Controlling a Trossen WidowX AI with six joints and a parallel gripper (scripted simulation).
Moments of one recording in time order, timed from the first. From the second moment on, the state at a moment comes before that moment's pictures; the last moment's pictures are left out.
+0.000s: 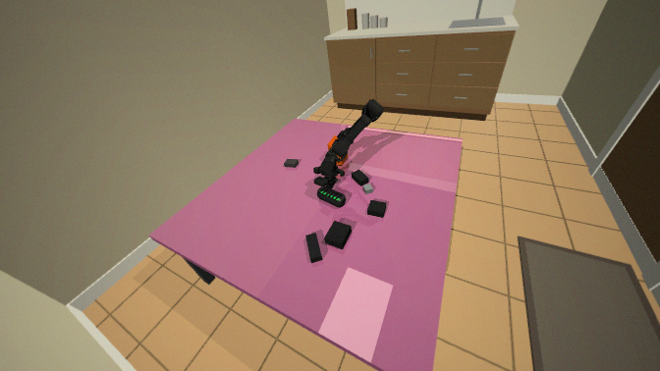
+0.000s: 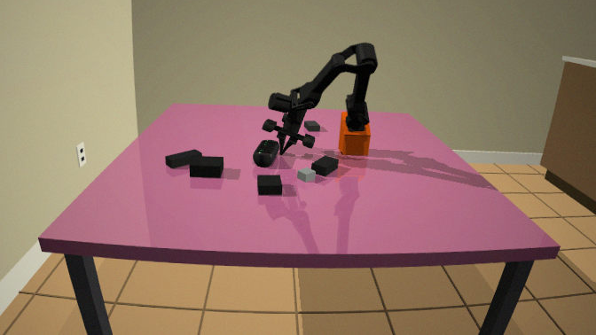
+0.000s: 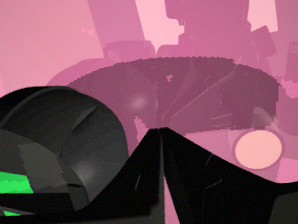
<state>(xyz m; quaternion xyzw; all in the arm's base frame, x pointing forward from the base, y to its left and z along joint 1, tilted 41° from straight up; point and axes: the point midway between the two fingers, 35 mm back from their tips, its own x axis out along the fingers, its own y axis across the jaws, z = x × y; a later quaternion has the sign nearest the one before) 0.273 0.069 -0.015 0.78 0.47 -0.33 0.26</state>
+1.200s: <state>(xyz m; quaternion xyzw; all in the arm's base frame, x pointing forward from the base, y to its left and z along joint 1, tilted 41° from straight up) 0.284 0.066 -0.018 0.77 0.47 -0.33 0.26</state>
